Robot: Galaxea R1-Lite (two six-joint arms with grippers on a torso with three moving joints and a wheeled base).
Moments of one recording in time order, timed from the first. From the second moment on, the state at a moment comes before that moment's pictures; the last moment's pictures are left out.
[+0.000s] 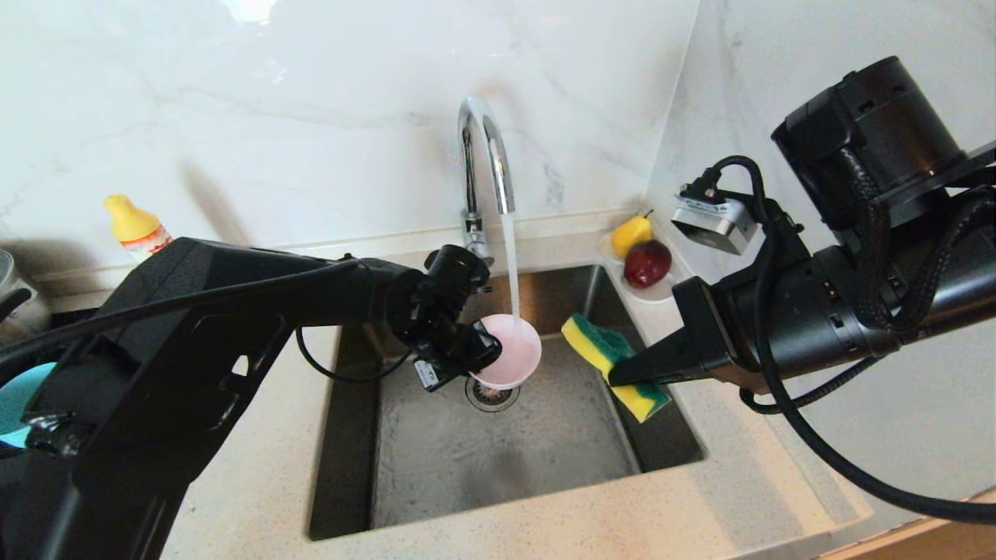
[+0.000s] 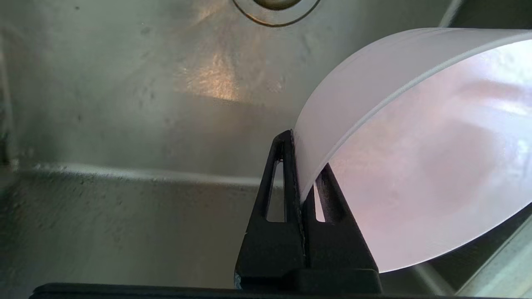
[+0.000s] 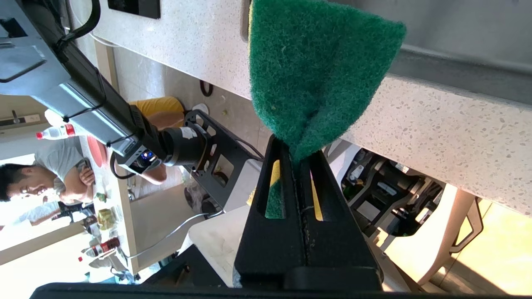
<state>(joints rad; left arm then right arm) -0.48 2.35 -1.85 0.46 0.05 -0.91 0.68 1.63 -1.54 0.62 0.40 0.54</state>
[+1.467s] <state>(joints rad) -0.40 1.94 -1.37 0.36 0.28 -0.81 0.65 1.60 -1.50 0.62 0.39 0.54</state>
